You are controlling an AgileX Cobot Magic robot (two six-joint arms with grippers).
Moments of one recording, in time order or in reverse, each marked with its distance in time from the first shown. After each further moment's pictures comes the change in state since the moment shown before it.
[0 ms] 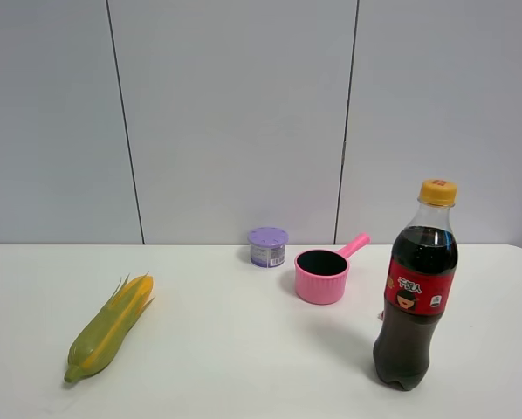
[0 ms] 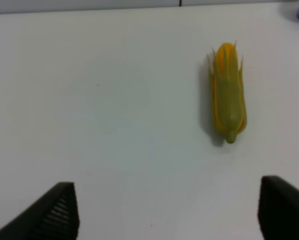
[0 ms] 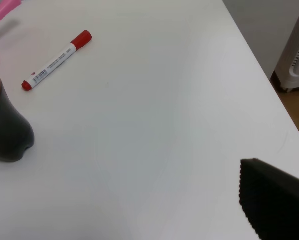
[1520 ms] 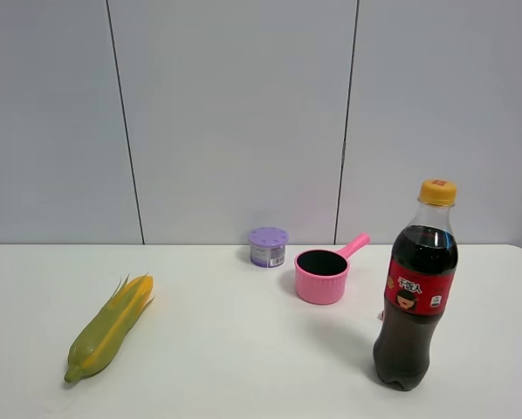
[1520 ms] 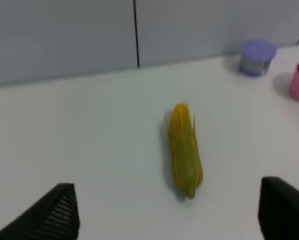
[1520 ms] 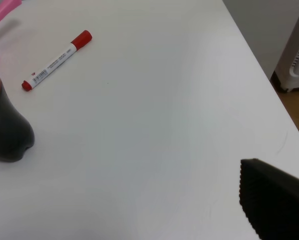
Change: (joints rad) left arm 0.000 0.260 -0.341 -0.156 -0.012 0.156; right arm 0.000 0.000 0.000 0.000 0.000 0.000
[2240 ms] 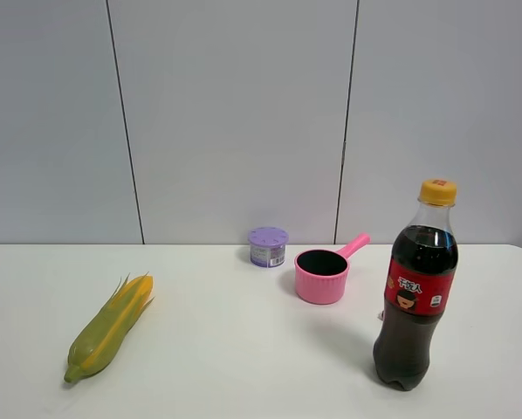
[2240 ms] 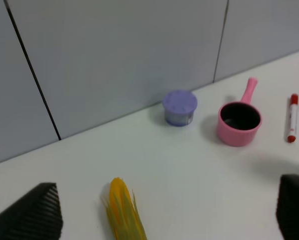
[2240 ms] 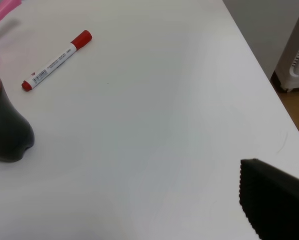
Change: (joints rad) left arm 0.000 0.562 -0.207 -0.356 -0.217 0.364; right arm 0.000 0.000 0.000 0.000 0.000 0.000
